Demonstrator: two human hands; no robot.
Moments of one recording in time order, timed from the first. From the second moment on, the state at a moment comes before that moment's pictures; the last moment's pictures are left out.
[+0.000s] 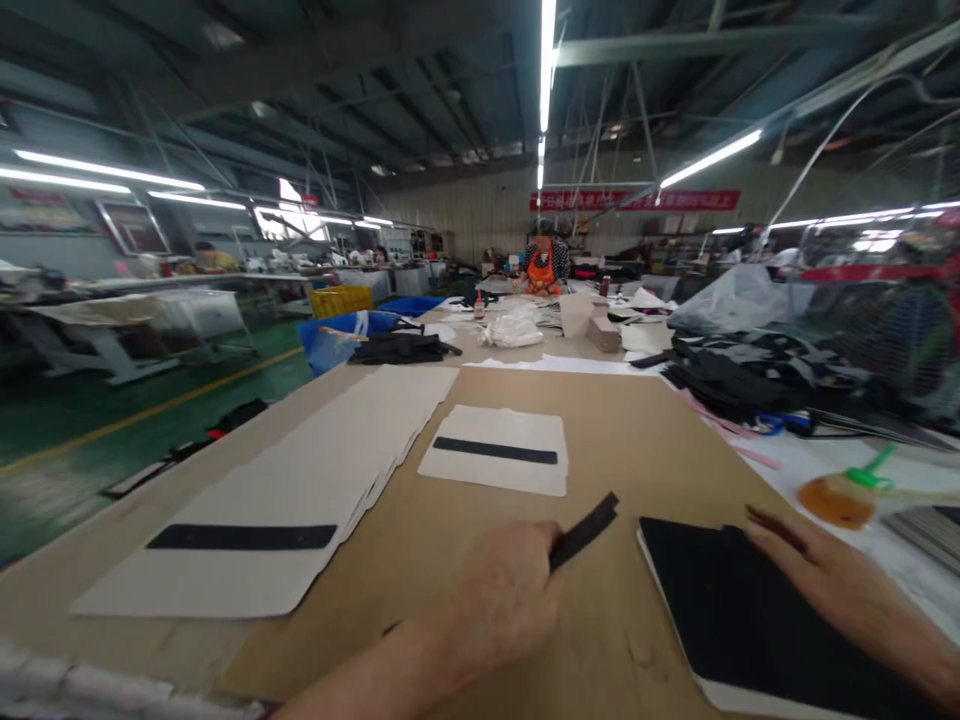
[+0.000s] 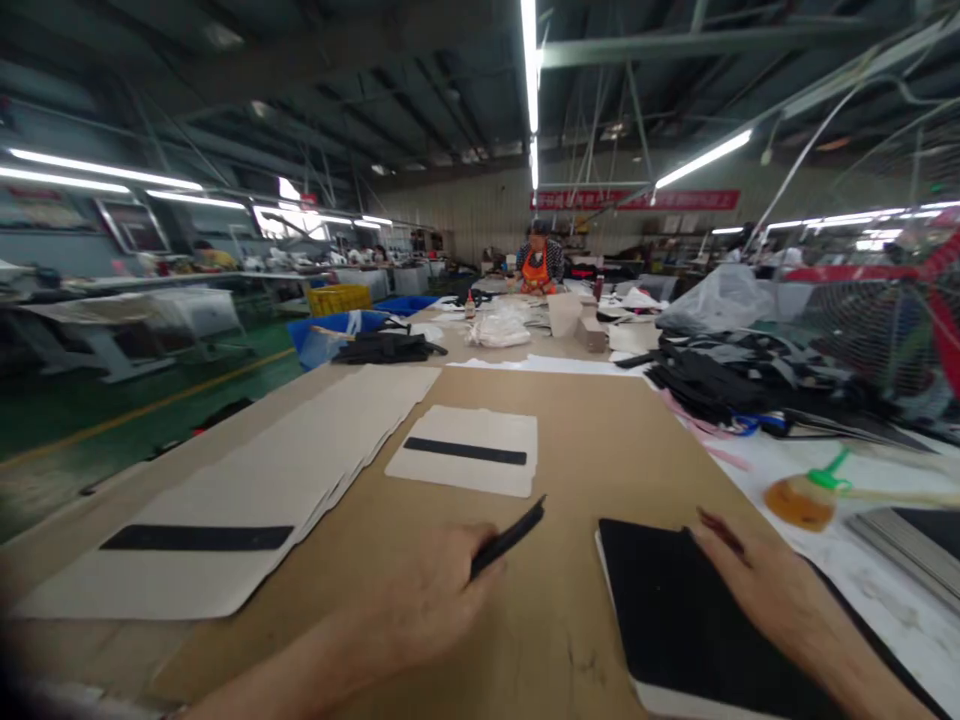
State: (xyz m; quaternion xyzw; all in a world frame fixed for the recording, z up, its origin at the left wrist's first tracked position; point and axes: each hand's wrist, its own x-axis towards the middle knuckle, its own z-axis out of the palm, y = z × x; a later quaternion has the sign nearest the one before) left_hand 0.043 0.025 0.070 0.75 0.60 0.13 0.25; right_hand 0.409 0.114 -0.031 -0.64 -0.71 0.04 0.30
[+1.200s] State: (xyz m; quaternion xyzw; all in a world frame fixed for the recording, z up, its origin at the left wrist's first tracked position) left_hand -0.027 -0.052 0.048 0.70 0.69 0.09 0.17; right_hand 0.220 0.064 -0.024 -0.52 -0.56 0.60 0.25
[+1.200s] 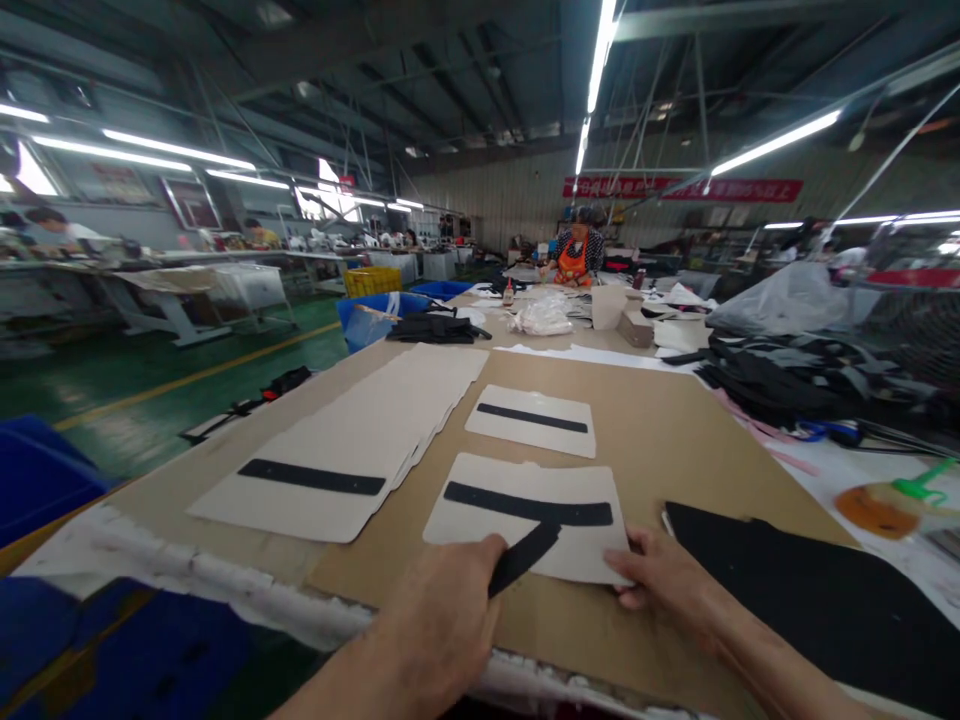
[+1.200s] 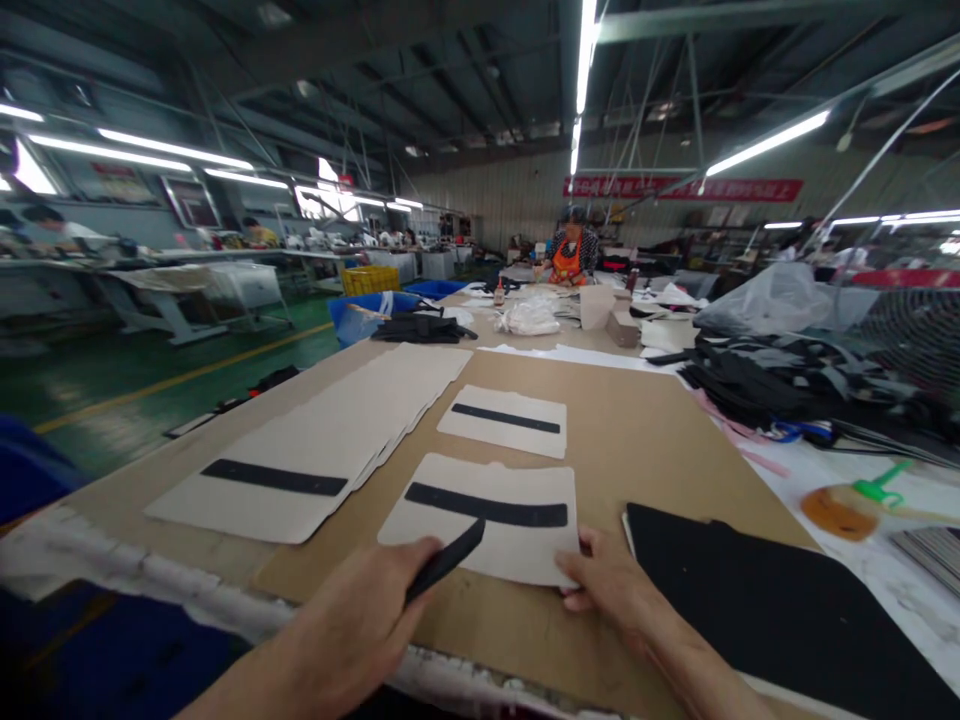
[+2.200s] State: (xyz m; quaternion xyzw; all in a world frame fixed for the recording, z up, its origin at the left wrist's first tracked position) left_hand -0.002 -0.053 0.005 0.41 0.47 0.39 0.68; right_hand 0.169 -0.017 0.007 -0.42 -0.73 0.37 0.39
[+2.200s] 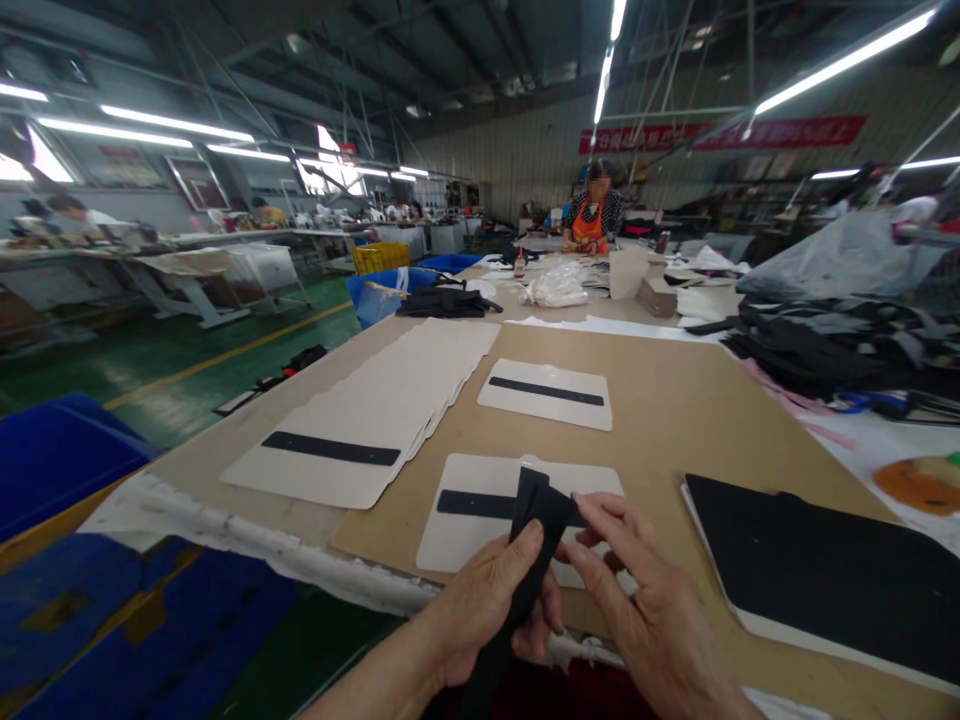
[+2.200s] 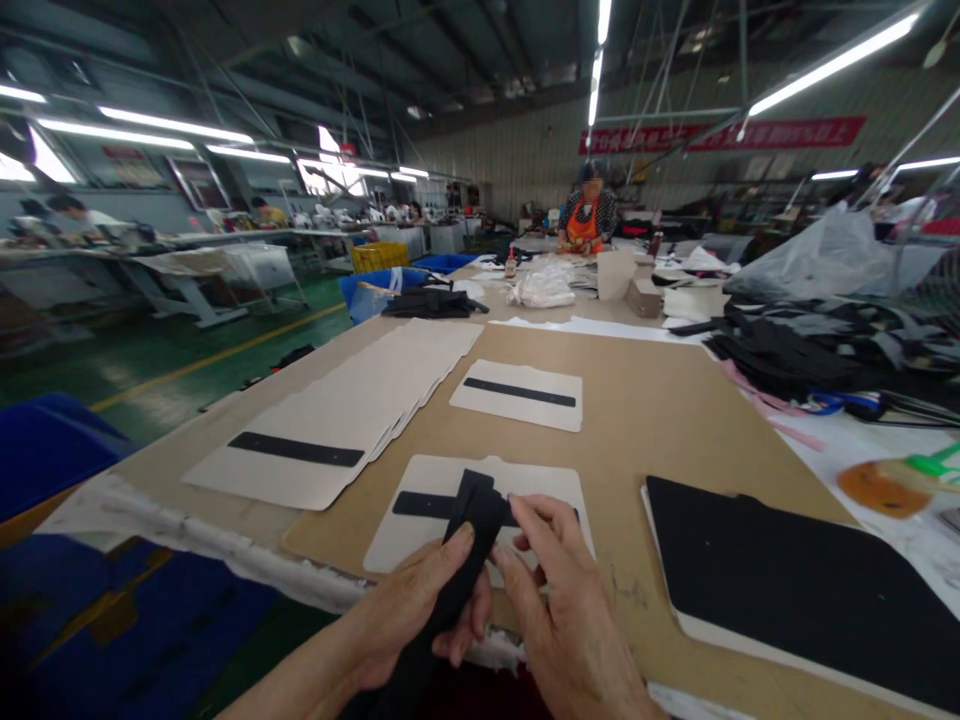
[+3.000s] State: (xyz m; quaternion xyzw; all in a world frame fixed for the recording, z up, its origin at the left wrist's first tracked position) left_hand -0.003 -0.065 0.020 0.45 0.55 0.42 0.57; right_hand 0.147 -0.021 0.011 -0.28 -0.37 0.77 0.43
